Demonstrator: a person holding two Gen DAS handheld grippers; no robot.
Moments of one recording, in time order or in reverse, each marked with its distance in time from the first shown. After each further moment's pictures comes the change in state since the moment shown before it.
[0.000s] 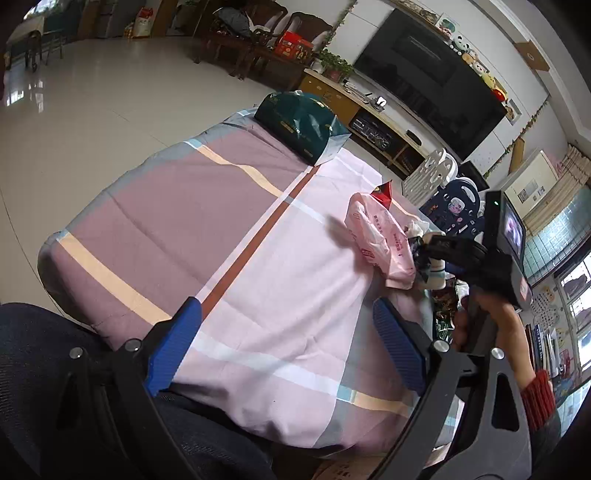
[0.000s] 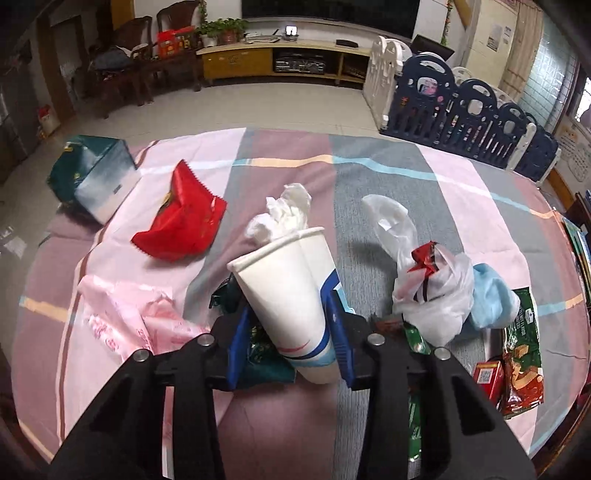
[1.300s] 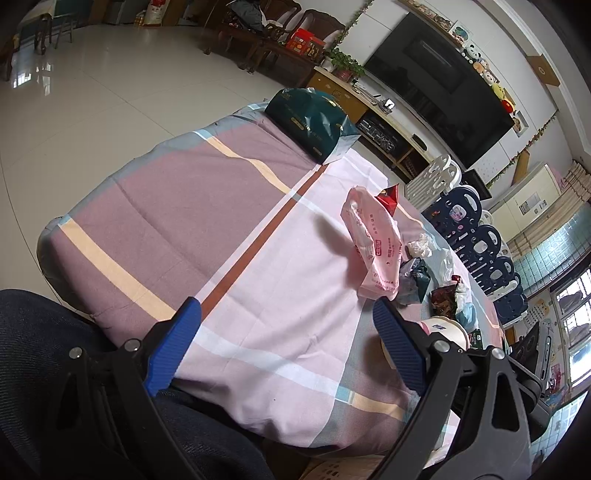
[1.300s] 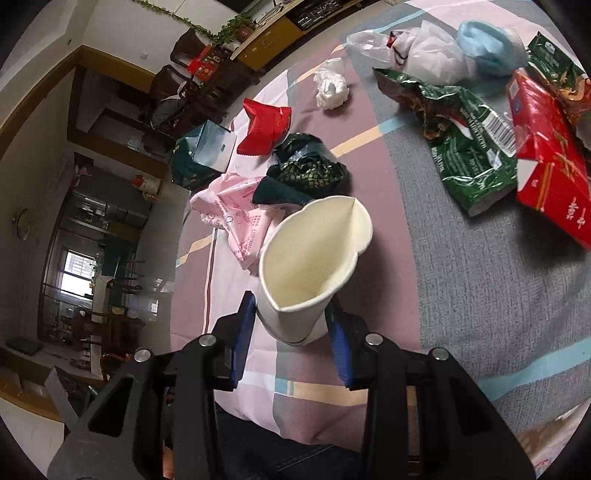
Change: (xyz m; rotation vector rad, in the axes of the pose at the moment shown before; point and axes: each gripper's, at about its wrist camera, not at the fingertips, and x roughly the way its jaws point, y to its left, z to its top) left arm 0.003 0.006 0.000 -0.056 0.018 -0.004; right arm -0.061 -0.048 -0.127 0.398 0.167 0.636
